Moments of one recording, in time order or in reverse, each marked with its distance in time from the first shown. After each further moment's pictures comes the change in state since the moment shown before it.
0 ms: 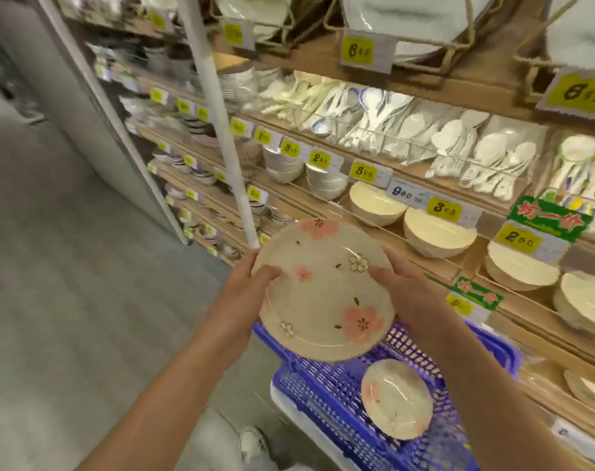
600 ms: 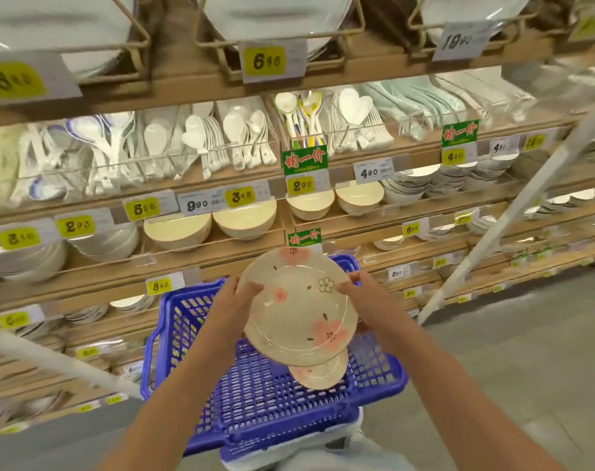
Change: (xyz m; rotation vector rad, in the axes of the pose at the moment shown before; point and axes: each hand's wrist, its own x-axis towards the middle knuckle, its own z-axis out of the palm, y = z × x) left_hand 0.077 -0.045 0.126 0.430 -0.765 -0.059; right_hand -0.067 0.086 -0.048 0.154 0.828 0.325
